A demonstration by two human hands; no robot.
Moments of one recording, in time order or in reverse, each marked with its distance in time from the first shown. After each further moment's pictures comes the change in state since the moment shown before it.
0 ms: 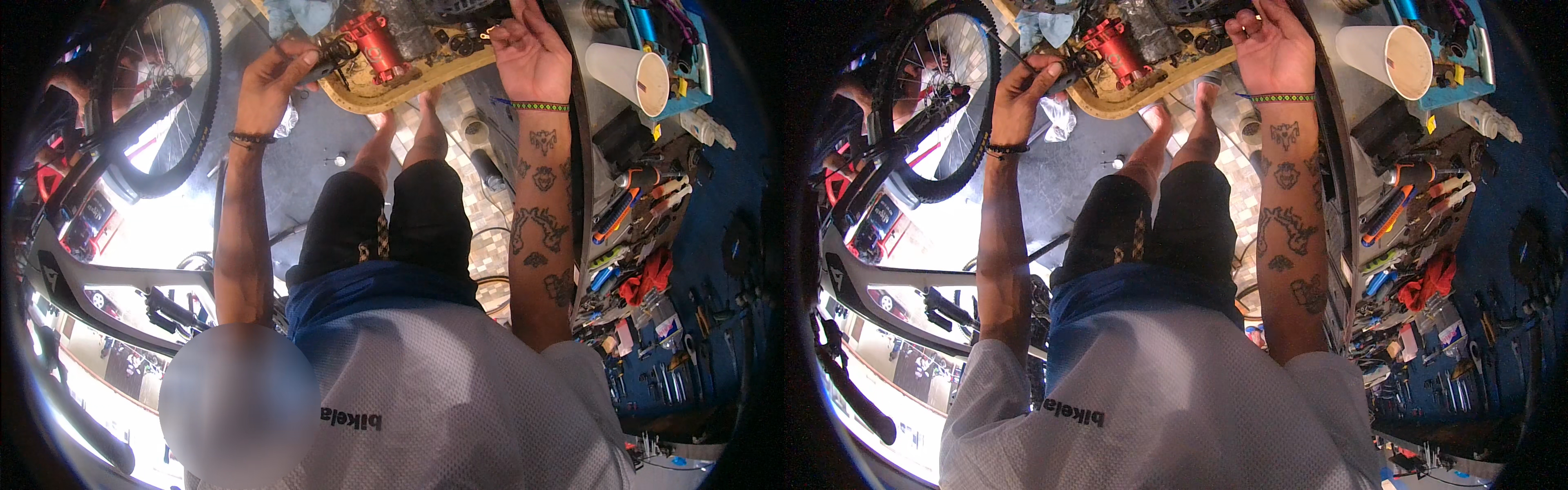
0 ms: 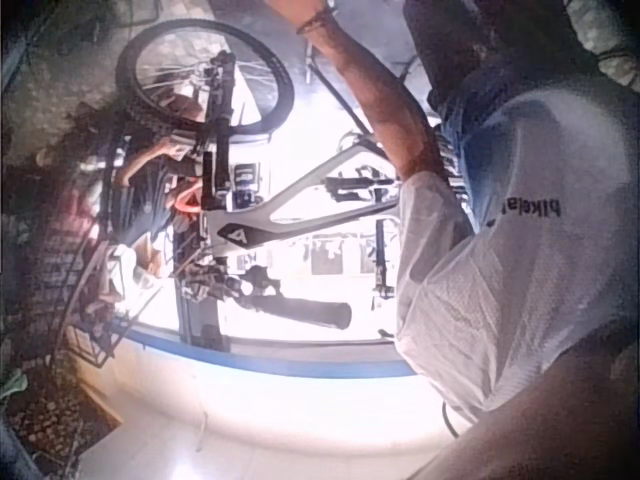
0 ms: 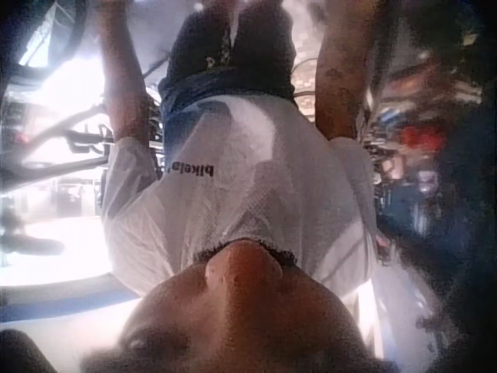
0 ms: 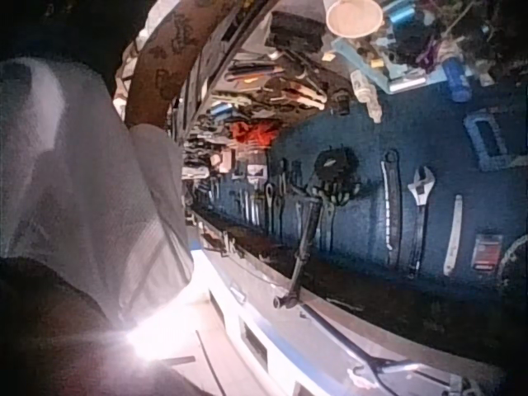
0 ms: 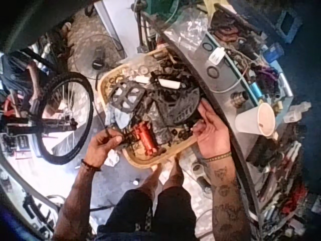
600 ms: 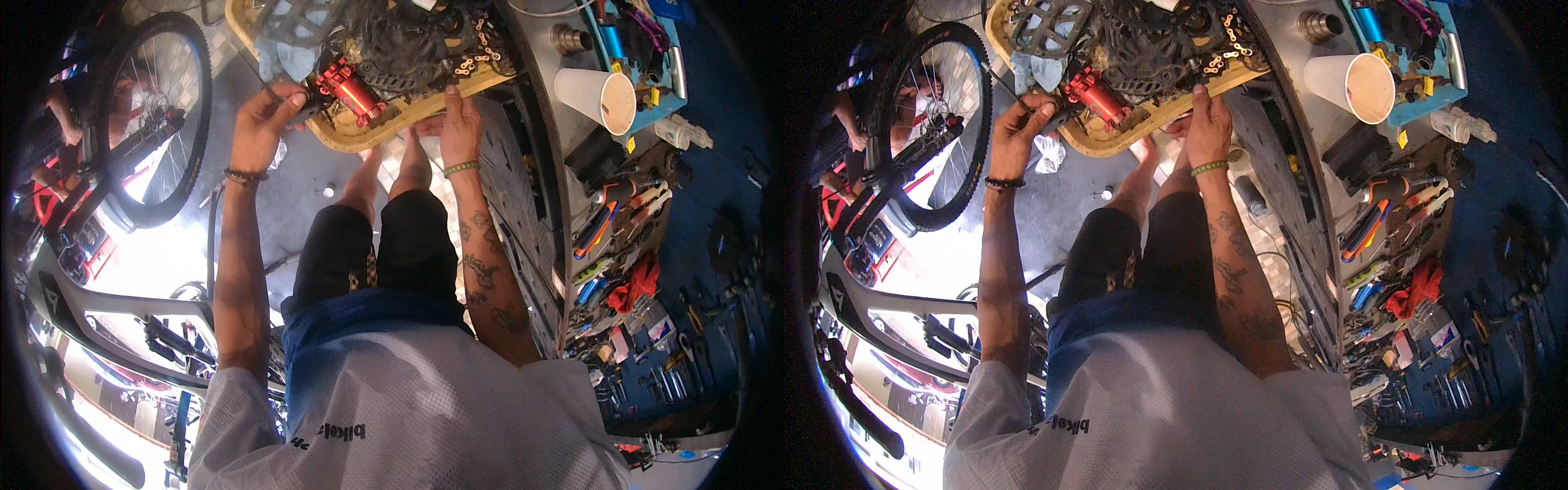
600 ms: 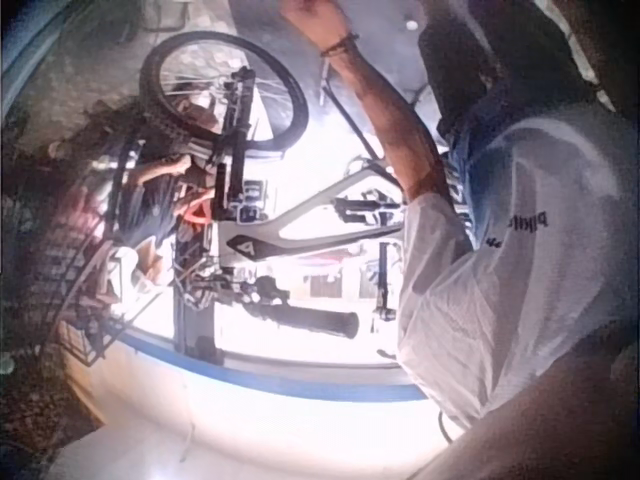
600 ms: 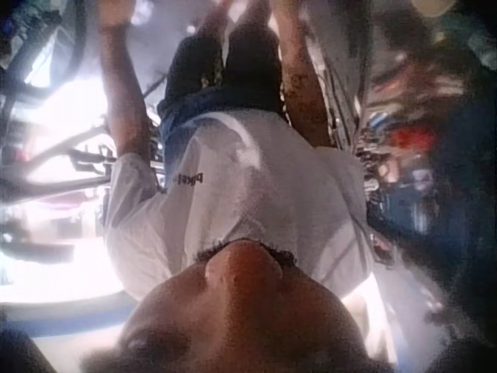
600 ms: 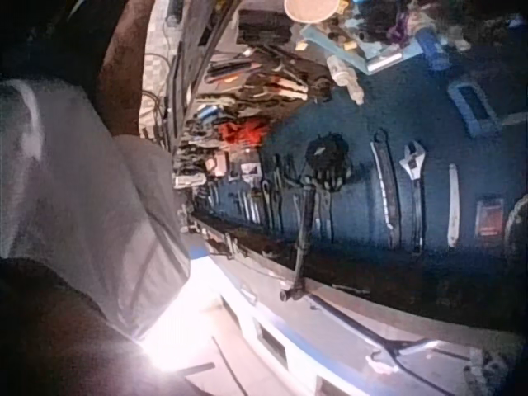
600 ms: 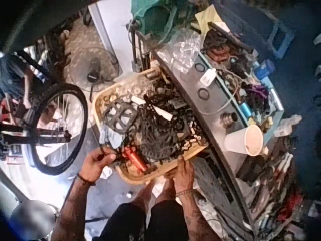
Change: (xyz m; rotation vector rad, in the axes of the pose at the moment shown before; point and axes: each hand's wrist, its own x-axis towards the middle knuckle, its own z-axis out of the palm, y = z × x) left_hand 0.000 -0.003 -0.002 -0.036 0.021 -0.108; right_hand -0.057 0.080 0.013 -0.665 0.367 0.041
